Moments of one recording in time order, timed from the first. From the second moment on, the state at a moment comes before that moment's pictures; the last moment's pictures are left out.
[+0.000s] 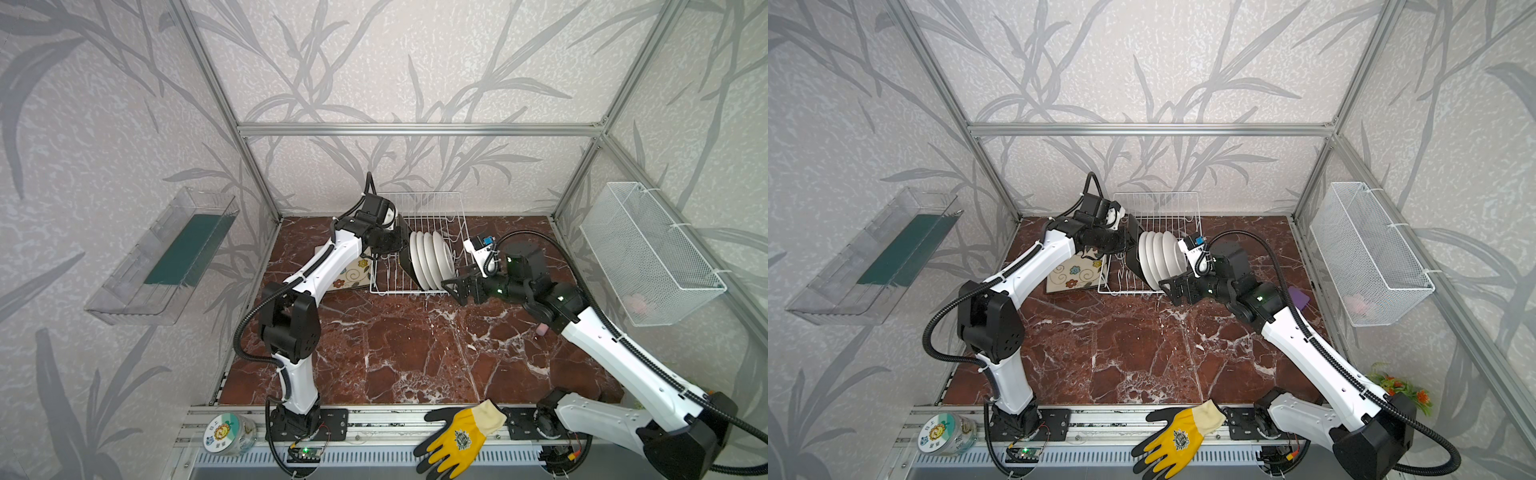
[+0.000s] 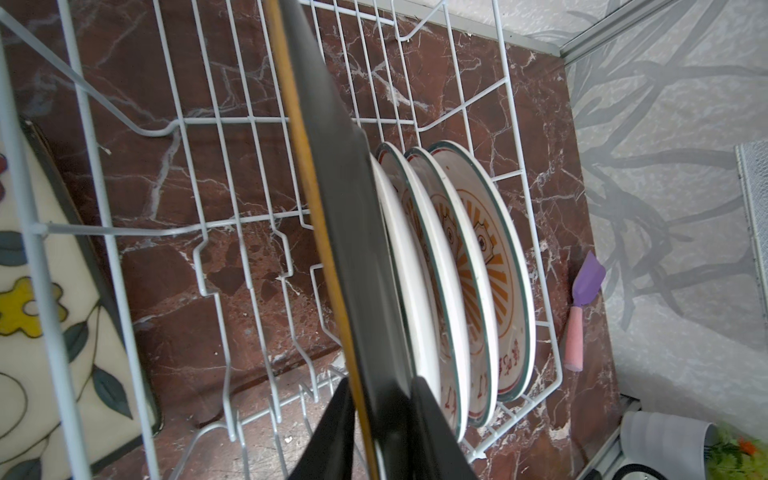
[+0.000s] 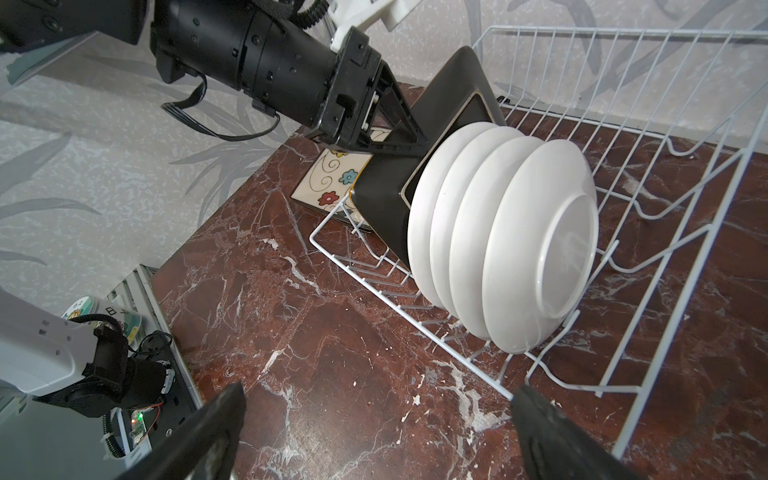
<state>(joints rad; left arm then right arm) -0.39 1.87 1.71 -0.70 0.32 -0.45 0.56 1.12 1.08 -0.49 -0.31 0.18</state>
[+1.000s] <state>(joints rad) -0.39 1.83 1.61 -0.55 0.35 -0.67 0.56 1.10 1.08 -0.49 -0.29 0.17</state>
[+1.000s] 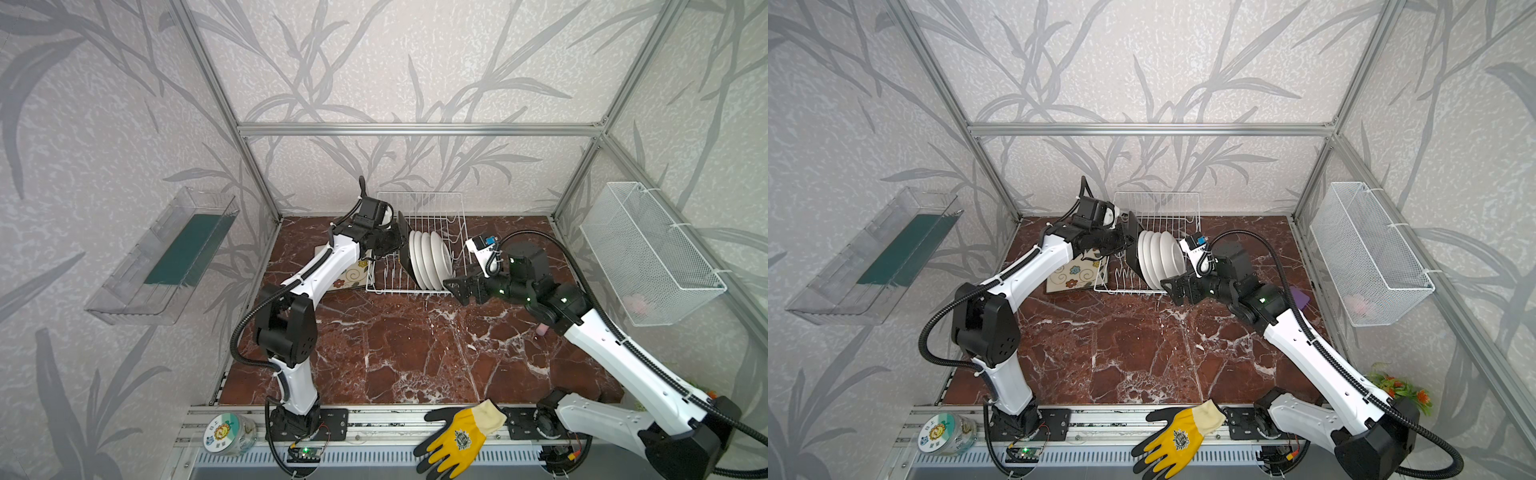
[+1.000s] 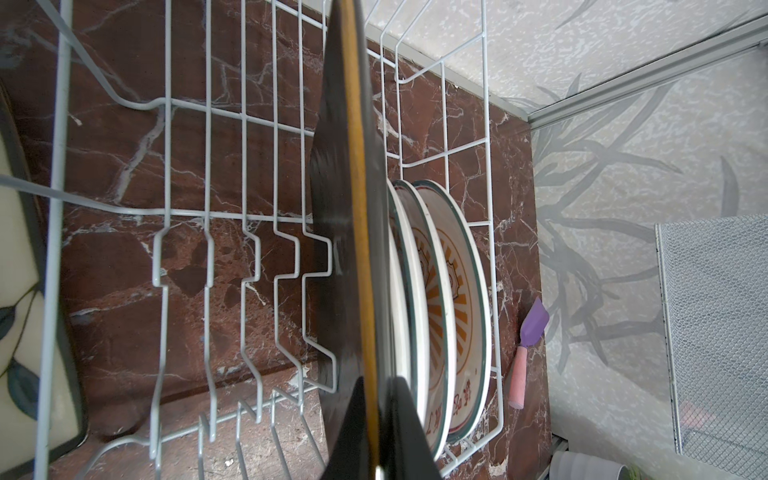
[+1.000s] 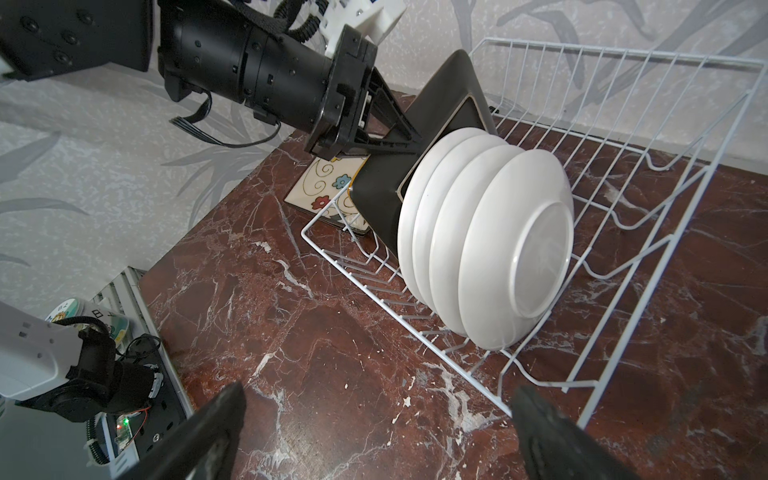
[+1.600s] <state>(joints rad) -0.41 1.83 1.61 -0.54 0.33 -0.71 0.56 1.10 1.08 -0.49 -0.29 0.17</state>
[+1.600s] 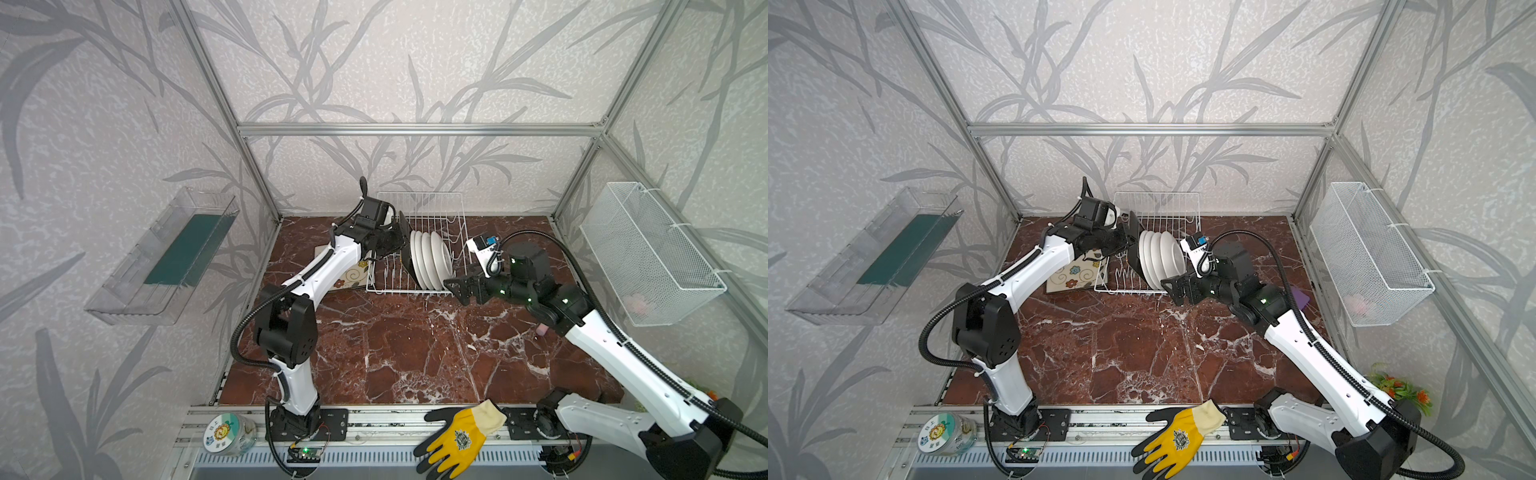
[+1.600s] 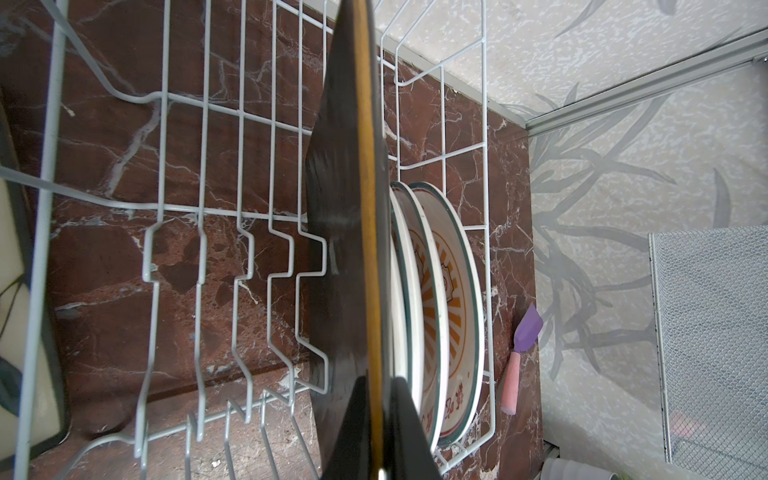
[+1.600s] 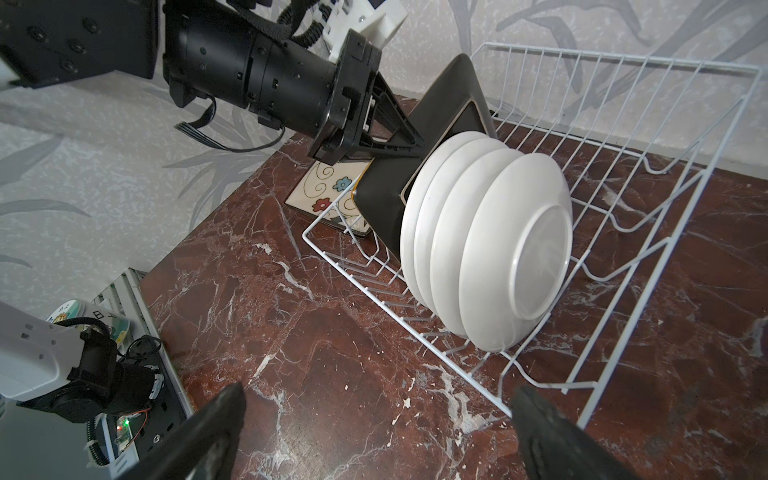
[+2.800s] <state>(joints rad) -0.45 1.75 1.67 -0.68 0.27 -0.73 0.56 1.10 1.08 -0.49 -0.29 0.16</state>
